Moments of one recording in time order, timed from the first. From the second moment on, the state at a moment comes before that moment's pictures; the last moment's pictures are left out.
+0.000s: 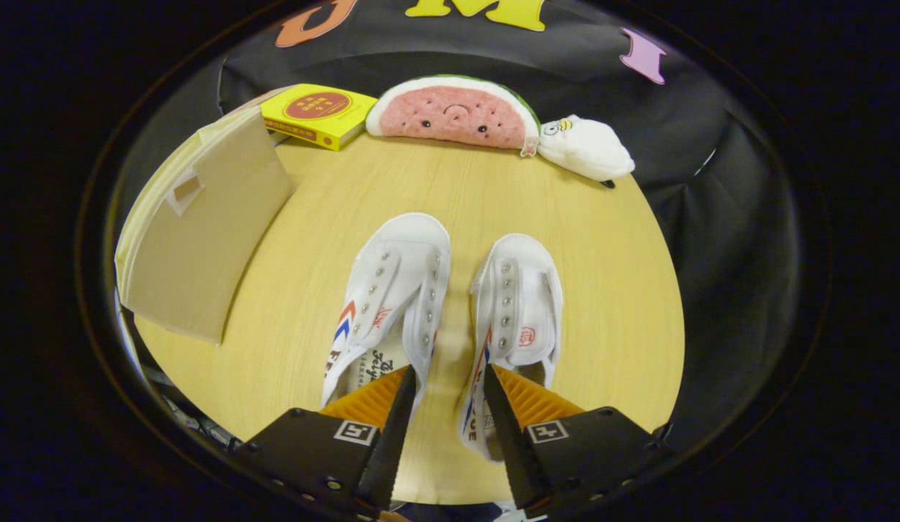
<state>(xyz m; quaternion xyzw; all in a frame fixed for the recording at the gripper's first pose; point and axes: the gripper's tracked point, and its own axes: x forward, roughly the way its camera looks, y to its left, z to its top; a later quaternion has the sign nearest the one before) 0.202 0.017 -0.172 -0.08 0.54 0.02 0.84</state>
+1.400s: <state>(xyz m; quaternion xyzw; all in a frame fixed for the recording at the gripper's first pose) 0.217 0.063 -0.164 0.18 0.56 0.11 0.80</state>
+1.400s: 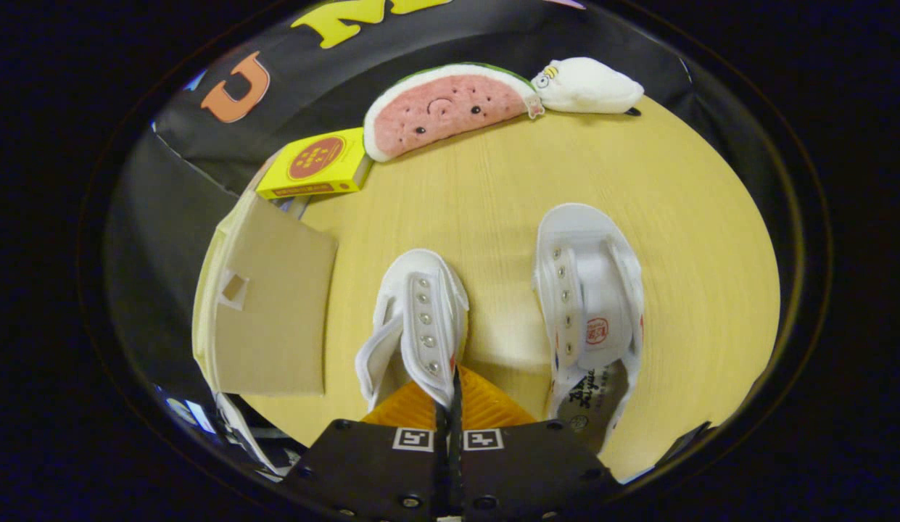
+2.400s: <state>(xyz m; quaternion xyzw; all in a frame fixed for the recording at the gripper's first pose) 0.219 0.285 0.012 0.20 0.45 0.11 0.86</state>
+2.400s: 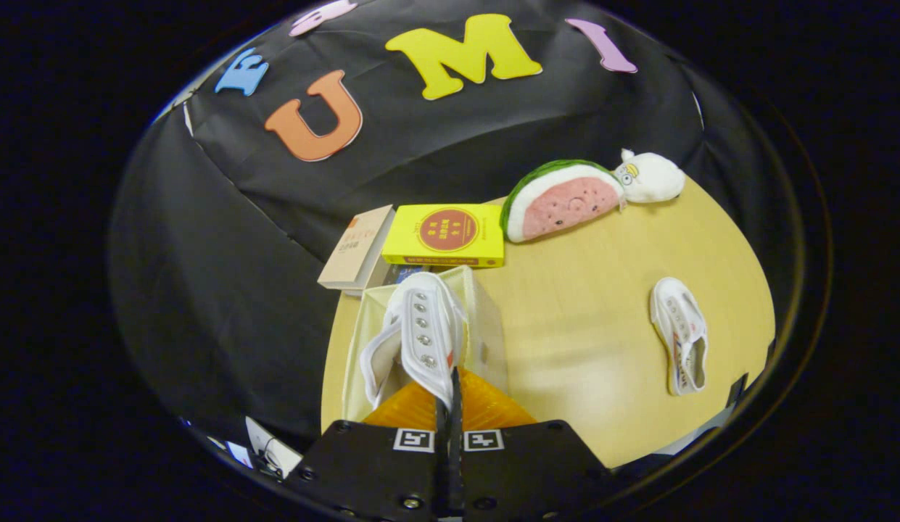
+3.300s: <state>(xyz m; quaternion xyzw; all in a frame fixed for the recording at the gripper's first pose) 0.266 0.372 -0.058 0.30 0.41 -0.06 0.86</state>
